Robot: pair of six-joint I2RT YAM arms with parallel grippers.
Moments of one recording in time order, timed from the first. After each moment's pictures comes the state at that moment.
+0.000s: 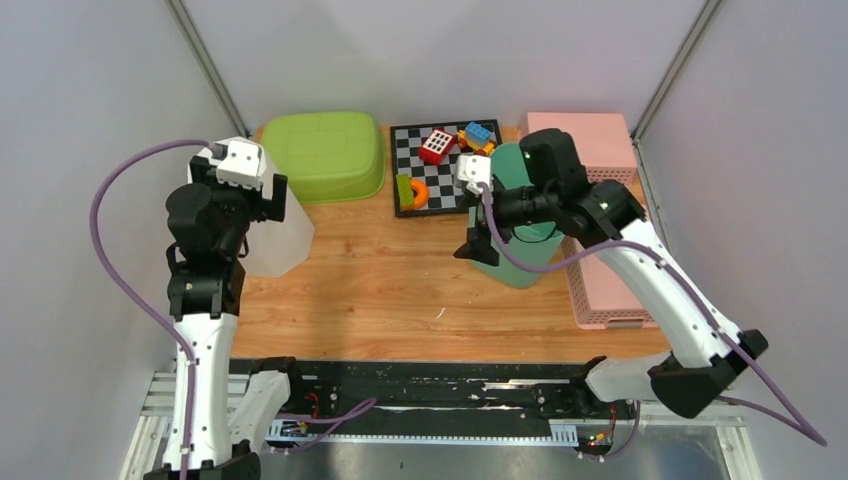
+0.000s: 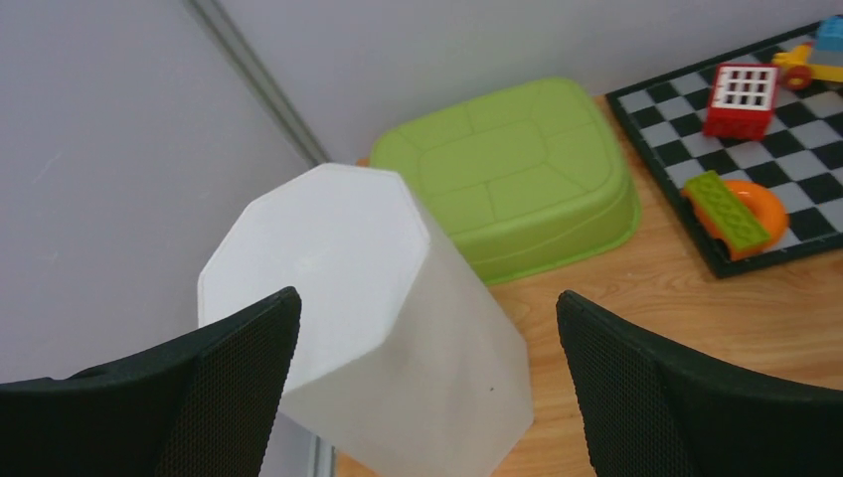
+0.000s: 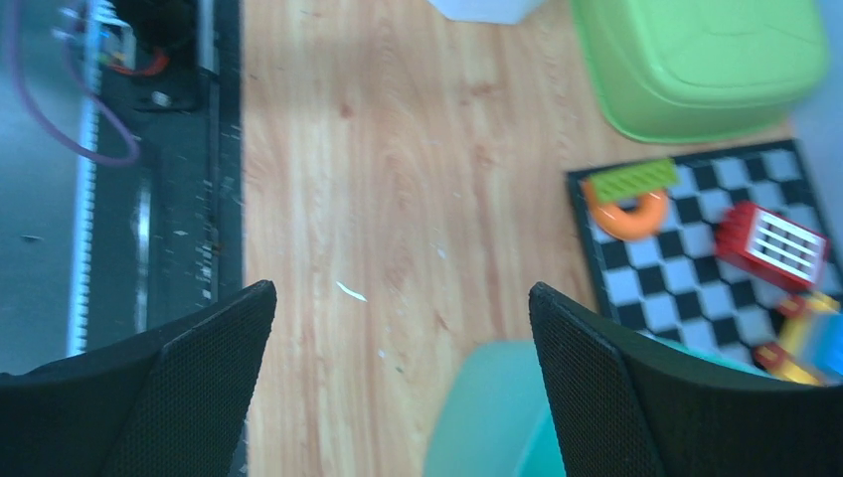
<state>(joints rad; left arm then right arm) 0.09 0.81 1.06 -0.35 0.05 0.31 0.64 1.34 1.60 -0.90 -0.72 -0.56</state>
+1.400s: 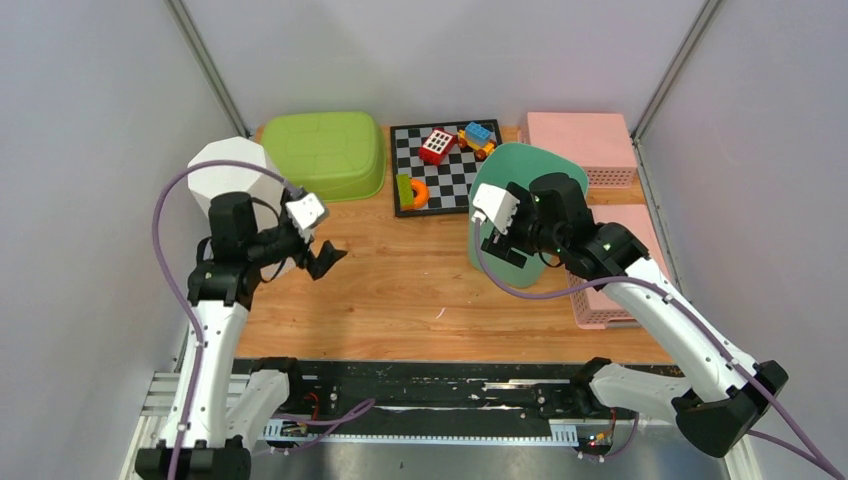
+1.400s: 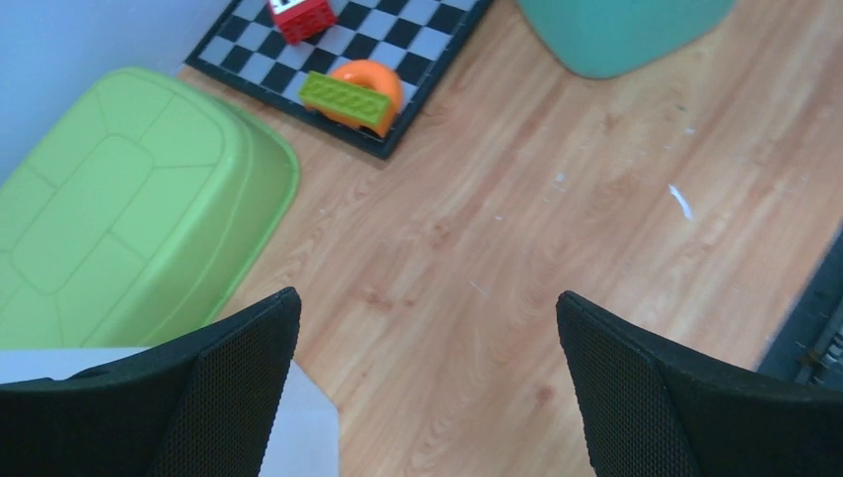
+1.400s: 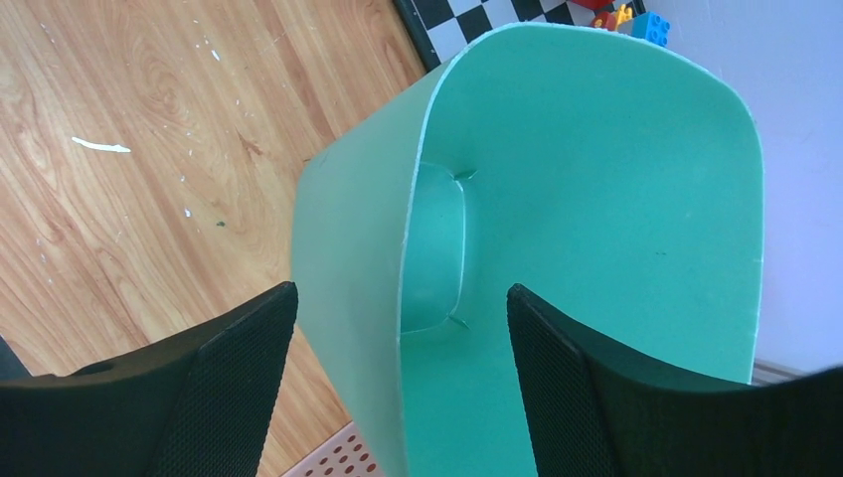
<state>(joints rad) 0.04 0.81 0.94 -0.68 0.84 0.64 0.63 1.08 1.20 -0.74 -0.05 -0.67</state>
